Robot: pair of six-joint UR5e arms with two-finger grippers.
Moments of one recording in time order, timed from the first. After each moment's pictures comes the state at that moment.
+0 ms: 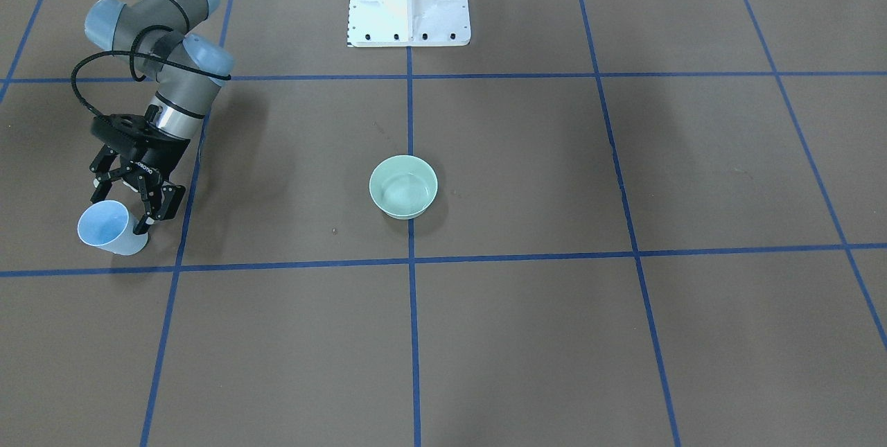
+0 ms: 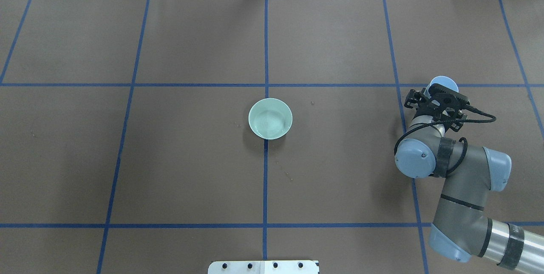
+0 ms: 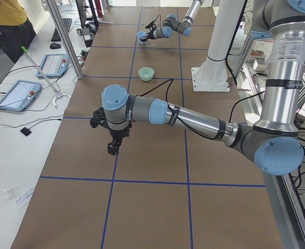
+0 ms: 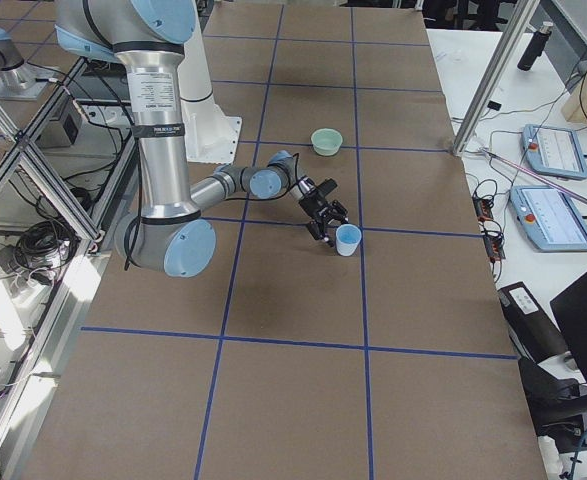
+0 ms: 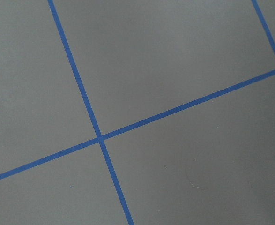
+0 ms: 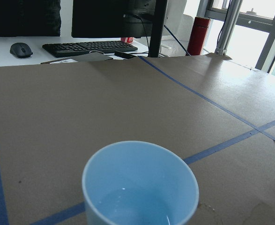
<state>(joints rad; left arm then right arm) -1.57 -1.64 -1.80 -1.42 -2.40 0.26 0.46 -1.42 1.73 -1.59 0.88 1.88</state>
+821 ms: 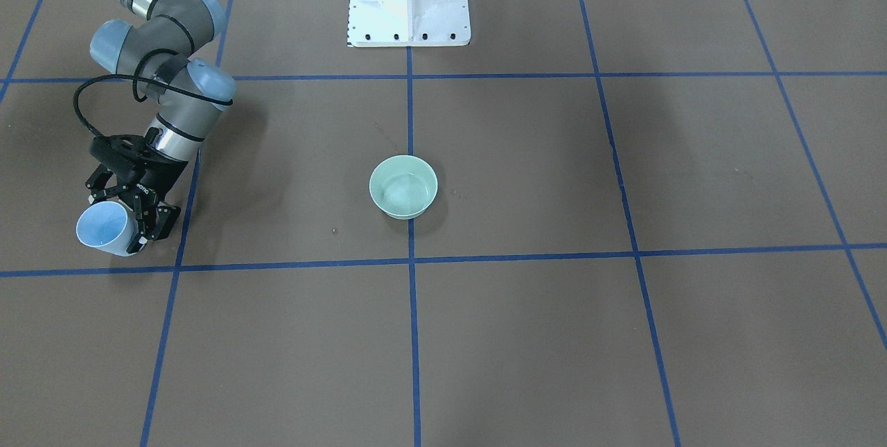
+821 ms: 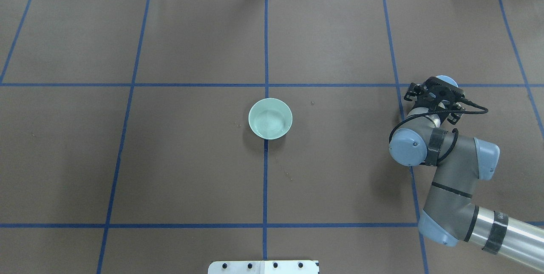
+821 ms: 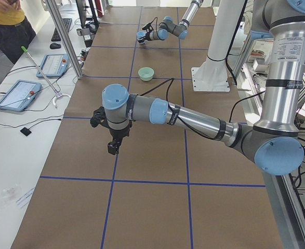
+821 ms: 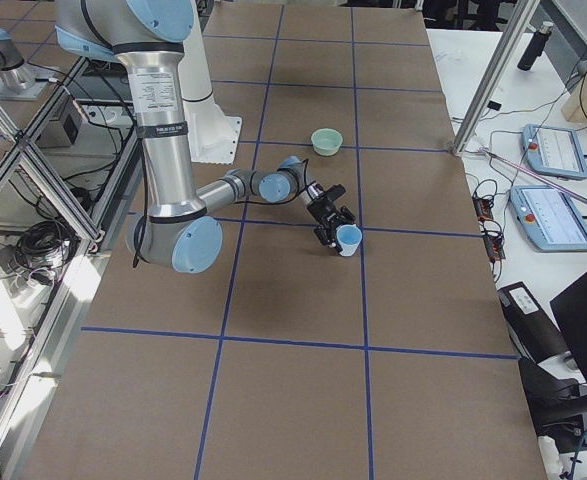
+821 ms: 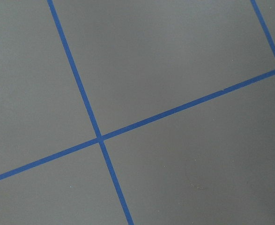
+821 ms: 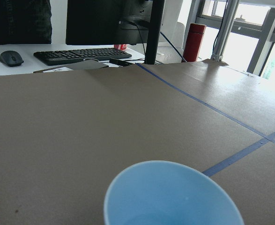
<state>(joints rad) -1.57 -1.64 -1.81 -1.42 -2.40 0.26 0.50 -1.37 1.64 -1.59 0.88 1.88</state>
